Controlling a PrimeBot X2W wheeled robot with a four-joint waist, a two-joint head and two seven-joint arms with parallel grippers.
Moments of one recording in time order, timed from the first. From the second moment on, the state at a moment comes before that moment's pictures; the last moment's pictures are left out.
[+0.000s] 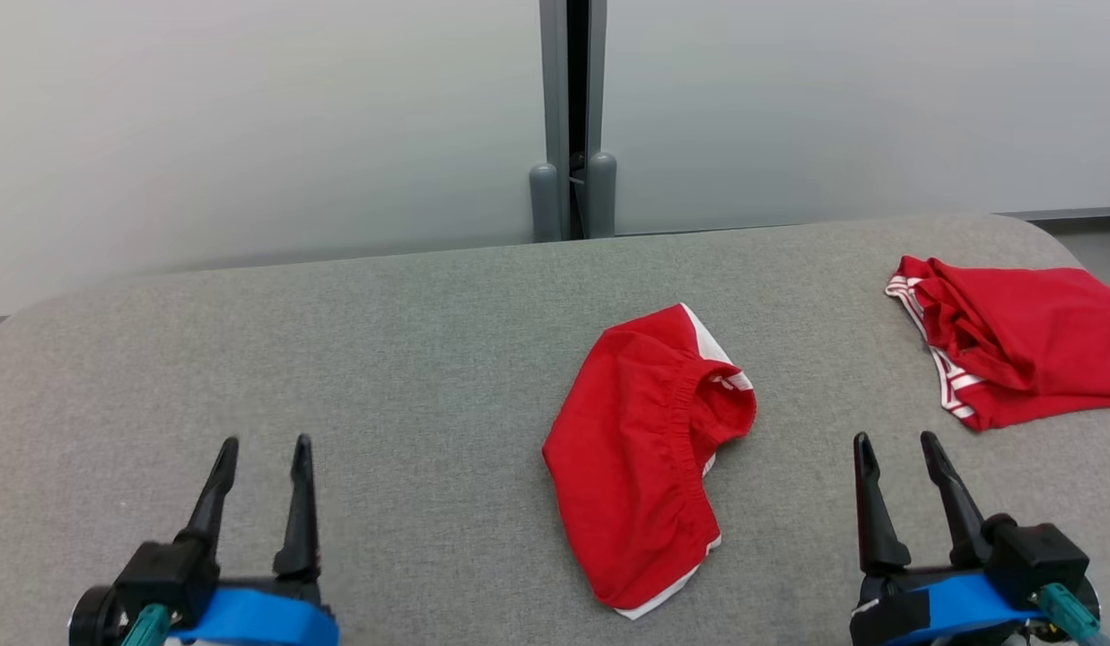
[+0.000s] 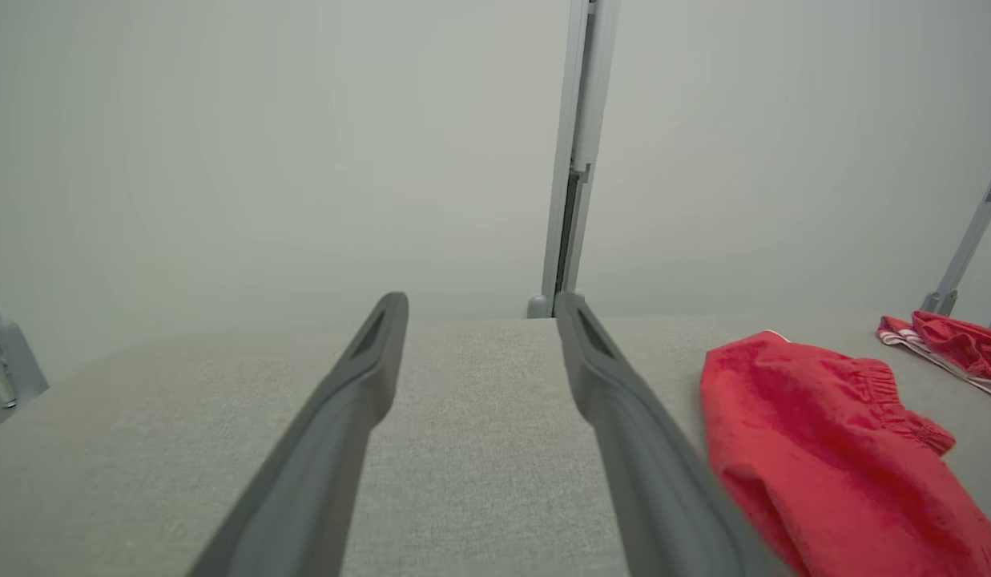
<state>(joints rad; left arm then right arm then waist) -0.12 0.18 -0.20 0.20 -0.30 0.08 -0.26 -0.05 -0.05 -0.03 0.21 0.11 0.13 -0.26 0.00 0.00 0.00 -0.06</state>
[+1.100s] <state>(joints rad) -0.01 0.06 -0.01 0.23 -0.15 -0.05 -0.26 0.00 -0.05 -0.02 0.24 0.12 0.13 -0.26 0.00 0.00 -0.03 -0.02</state>
